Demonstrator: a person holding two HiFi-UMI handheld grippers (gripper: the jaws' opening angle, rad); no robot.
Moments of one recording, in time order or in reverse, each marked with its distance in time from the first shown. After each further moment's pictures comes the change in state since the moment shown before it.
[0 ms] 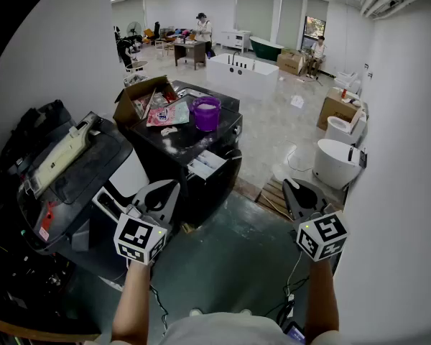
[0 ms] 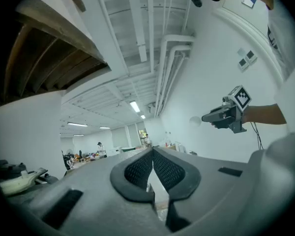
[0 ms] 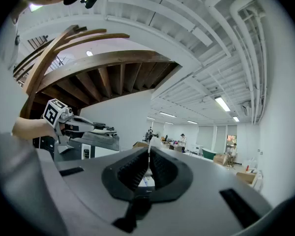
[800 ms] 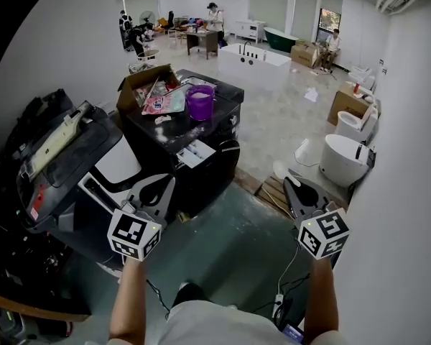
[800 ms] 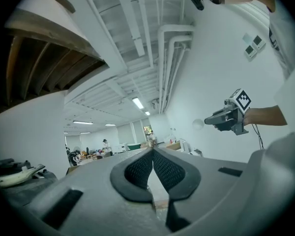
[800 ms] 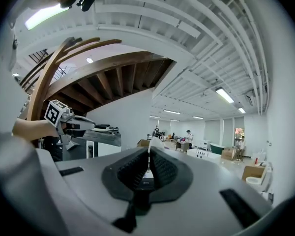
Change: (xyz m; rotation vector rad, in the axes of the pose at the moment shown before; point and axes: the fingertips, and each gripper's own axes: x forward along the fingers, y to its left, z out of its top) left arm 0.056 -0.077 0.008 -0.004 0.042 0.084; right arm -0.032 -0.095 -0.051 0.055 0.007 0.100
